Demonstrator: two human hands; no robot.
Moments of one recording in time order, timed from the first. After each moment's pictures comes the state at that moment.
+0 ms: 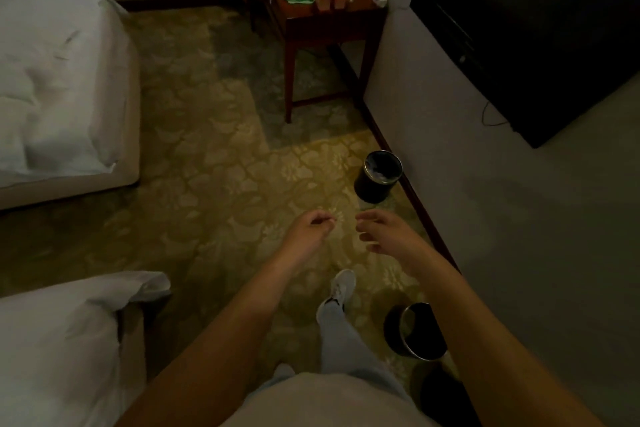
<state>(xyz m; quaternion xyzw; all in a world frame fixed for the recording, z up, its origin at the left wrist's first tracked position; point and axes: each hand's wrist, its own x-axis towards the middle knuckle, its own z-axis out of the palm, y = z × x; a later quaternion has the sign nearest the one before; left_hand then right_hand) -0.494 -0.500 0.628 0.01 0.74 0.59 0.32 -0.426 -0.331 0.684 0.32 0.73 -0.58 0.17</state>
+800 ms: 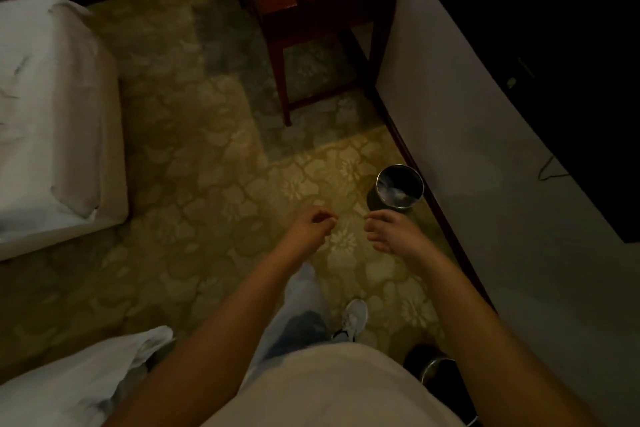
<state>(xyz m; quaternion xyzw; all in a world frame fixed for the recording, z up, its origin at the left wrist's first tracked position) -0.799 -0.318 0.587 -0.04 0.76 0.52 0.38 -0.727 -0.135 0.593 0.37 0.65 -0.63 0.20</state>
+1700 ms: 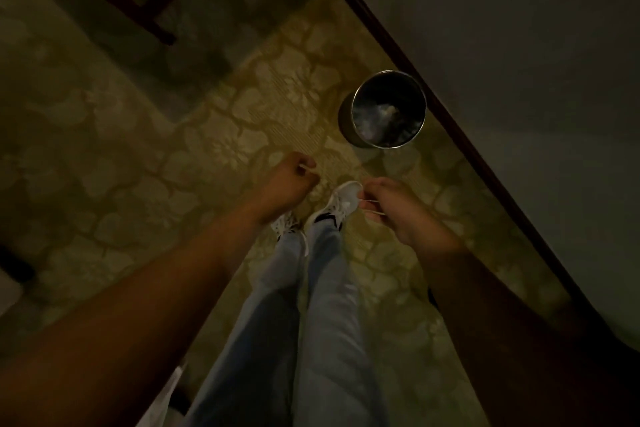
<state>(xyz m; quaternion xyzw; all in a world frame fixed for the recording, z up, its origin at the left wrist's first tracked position) -1.078 -0.141 0.252 0.08 0.77 0.28 0.57 -0.924 -0.010 0.266 0.62 0.41 -0.64 0.20</state>
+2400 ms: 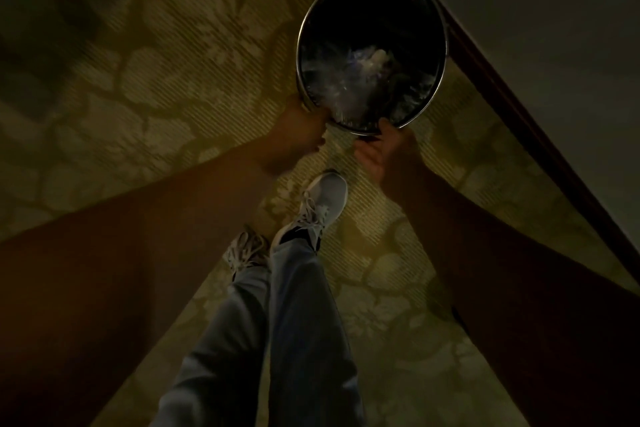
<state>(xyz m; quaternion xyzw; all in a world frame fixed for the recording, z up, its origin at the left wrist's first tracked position) -1.026 0.028 -0.073 -0.03 0.74 0.31 0.60 -0.892 0.105 -0.074 0.71 0.13 -0.69 -0.06</state>
